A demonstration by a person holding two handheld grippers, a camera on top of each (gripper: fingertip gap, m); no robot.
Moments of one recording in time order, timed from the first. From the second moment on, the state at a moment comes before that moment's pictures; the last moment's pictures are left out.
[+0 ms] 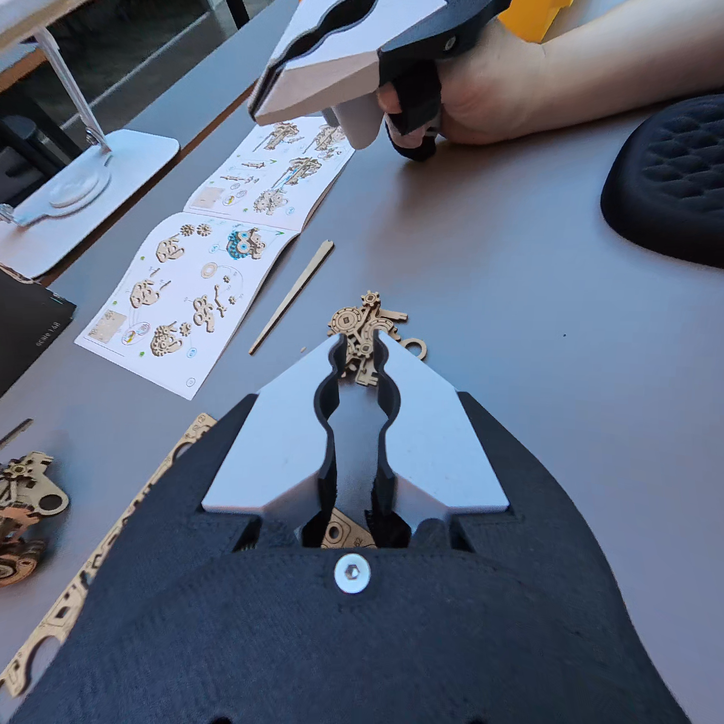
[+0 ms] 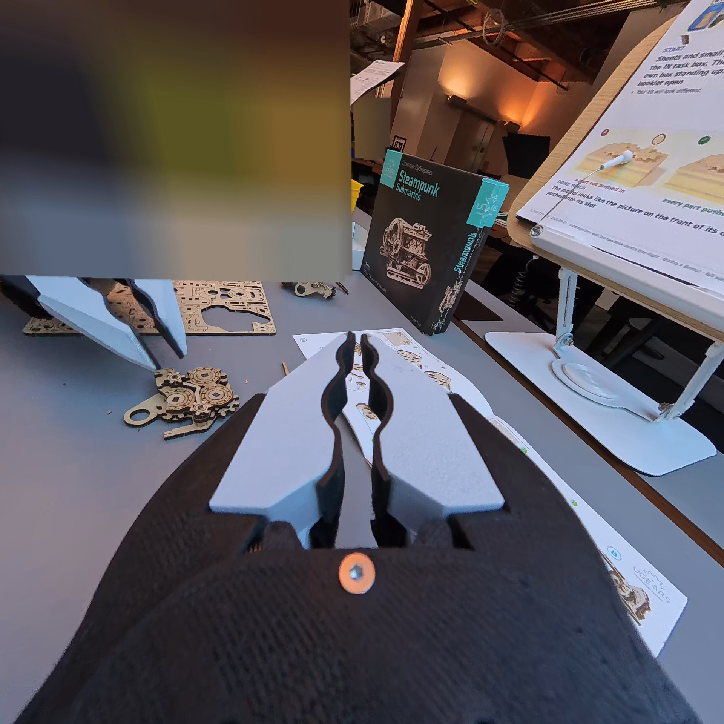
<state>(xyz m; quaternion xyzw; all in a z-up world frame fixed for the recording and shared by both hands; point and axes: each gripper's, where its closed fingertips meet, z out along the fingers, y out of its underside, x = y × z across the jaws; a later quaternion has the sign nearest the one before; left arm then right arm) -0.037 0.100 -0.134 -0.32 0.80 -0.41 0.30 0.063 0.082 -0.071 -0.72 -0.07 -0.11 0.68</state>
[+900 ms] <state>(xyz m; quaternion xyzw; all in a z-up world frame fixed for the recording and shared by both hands) -0.035 0.099 -0.147 -0.32 0.82 -0.38 0.28 0.049 0.090 -0.085 -0.74 -0.13 -0.15 0.65</state>
